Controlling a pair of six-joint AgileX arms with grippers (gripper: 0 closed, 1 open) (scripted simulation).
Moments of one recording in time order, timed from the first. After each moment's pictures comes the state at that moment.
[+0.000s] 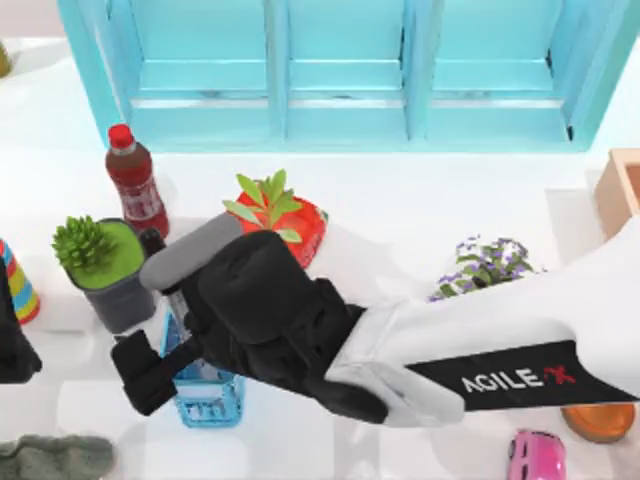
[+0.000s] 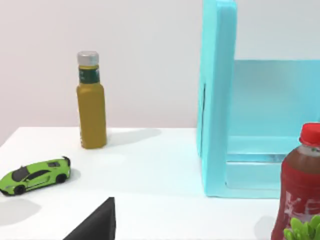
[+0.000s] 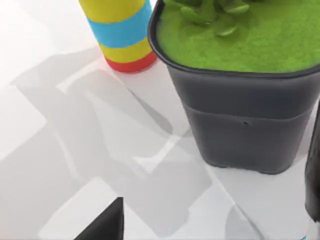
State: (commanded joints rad) left arm 0.00 0.00 0.00 0.00 0.00 0.00; right arm 1.03 2.06 1.12 0.38 0.08 0.28
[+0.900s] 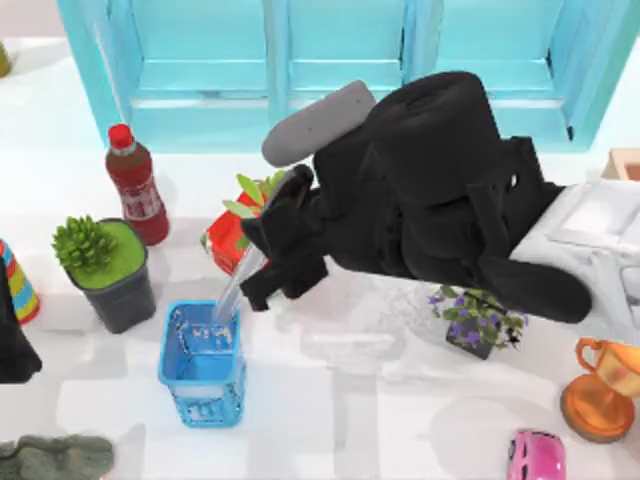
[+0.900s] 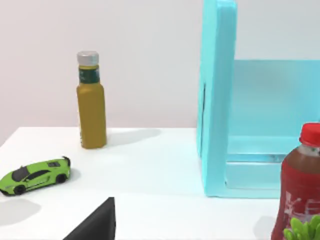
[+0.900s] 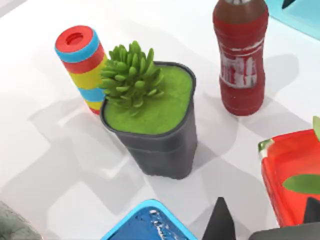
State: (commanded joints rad) left arm 0.00 0.00 0.00 0.00 0.00 0.00; right arm 0.86 1.58 1.03 0.00 -0.07 0.20
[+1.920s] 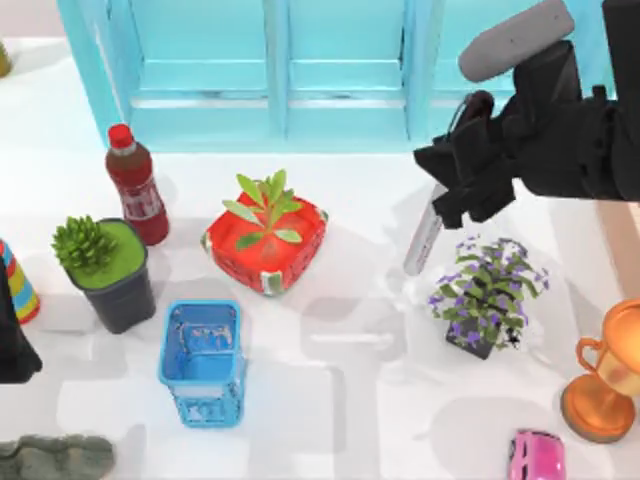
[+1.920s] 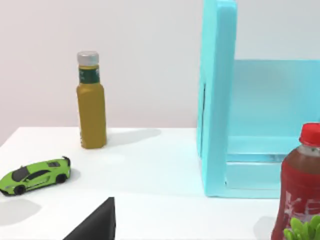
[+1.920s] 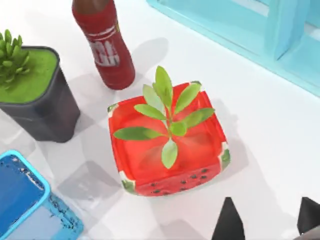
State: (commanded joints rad) left arm 0.00 0.00 0.00 0.00 0.00 0.00; right arm 0.54 1.33 1.02 -0.29 -0.24 0.01
